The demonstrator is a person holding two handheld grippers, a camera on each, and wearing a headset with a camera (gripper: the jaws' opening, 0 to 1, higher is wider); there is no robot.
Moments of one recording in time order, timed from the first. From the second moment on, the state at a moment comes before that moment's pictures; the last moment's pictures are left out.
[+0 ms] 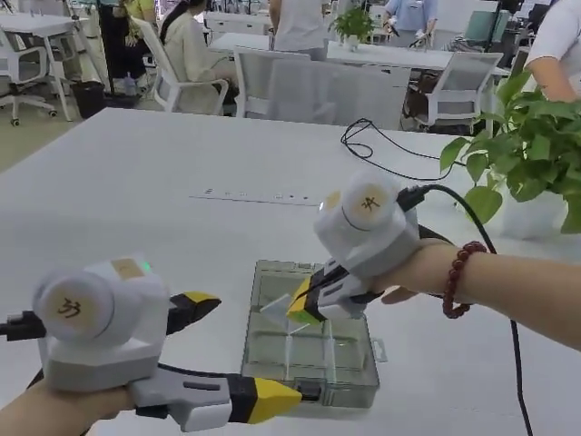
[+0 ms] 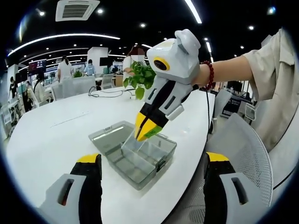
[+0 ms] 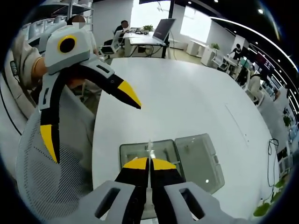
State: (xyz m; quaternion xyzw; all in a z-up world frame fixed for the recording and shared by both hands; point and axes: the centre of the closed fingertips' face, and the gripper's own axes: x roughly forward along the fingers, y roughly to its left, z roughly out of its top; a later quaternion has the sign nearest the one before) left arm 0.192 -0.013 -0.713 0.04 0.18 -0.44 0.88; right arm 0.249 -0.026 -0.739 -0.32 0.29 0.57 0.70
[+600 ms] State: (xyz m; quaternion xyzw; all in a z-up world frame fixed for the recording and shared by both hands) left arm 0.195 -0.007 -0.715 0.05 0.19 -0.44 0.88; right arm 0.259 -0.025 -0.751 -0.31 0.30 0.57 0.70
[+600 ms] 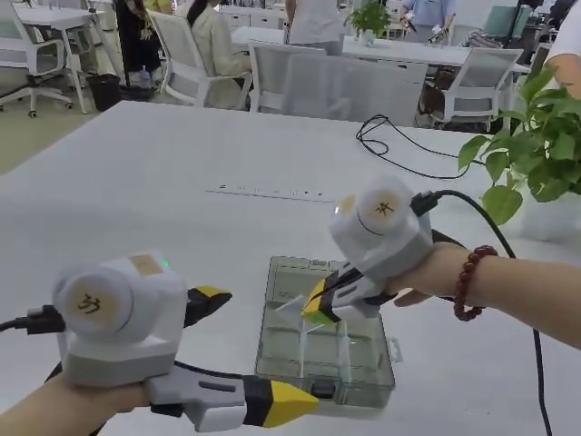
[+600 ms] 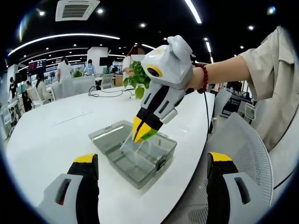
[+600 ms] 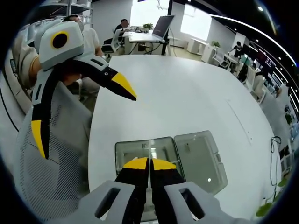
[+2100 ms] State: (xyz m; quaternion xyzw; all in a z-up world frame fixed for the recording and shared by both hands) left arm 0.201 -0.008 -0.720 0.05 0.19 -0.44 0.88; right arm 0.258 -0.029 -0.758 -0.33 0.33 0.58 0.67
